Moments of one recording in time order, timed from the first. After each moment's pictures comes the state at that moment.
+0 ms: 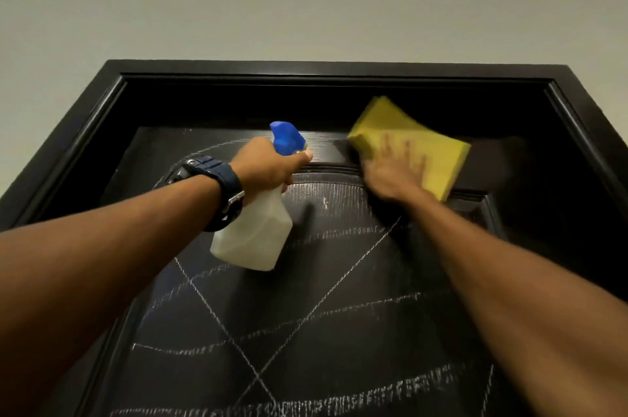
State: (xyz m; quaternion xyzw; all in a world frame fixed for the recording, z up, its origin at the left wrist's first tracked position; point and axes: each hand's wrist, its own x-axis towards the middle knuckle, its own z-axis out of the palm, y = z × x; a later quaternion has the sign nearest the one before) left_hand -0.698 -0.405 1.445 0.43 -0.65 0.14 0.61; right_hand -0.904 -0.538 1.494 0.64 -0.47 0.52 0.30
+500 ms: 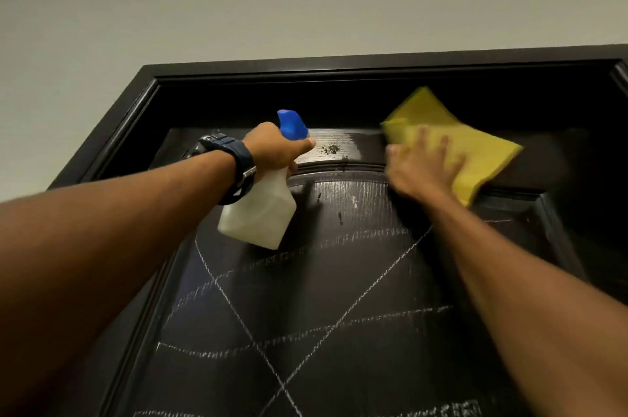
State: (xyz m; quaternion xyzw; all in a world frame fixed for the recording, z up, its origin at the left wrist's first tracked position) left_hand -0.664 -0.421 1.473 0.44 -0.61 0.15 0.64; right_hand -0.877 -0.543 1.494 0.61 -0.48 0.56 0.30
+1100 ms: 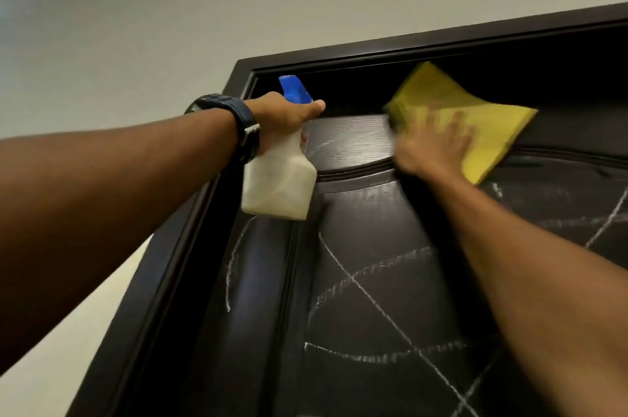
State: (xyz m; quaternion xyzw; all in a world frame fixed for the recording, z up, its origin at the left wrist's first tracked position) left_hand -0.504 -0.374 1.487 0.48 -0.56 0.12 0.66; right_hand -0.694 -0.530 1.508 0.60 -0.44 0.59 0.32
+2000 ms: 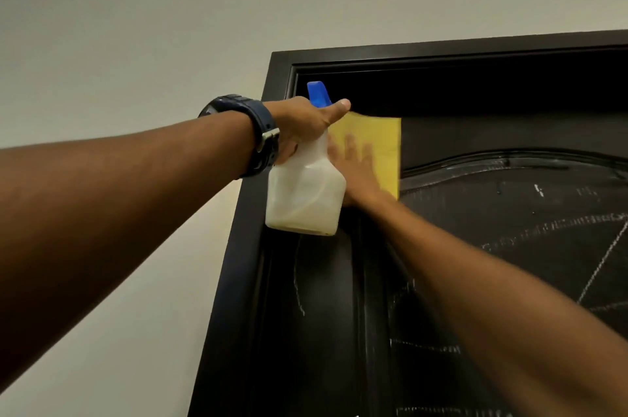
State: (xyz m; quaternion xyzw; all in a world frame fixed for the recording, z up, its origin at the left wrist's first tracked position) left_hand -0.421 -0.343 1.475 0.46 -0.67 0.03 0.58; right_hand -0.513 -0.477 1.456 0.74 -0.34 0.44 0.38
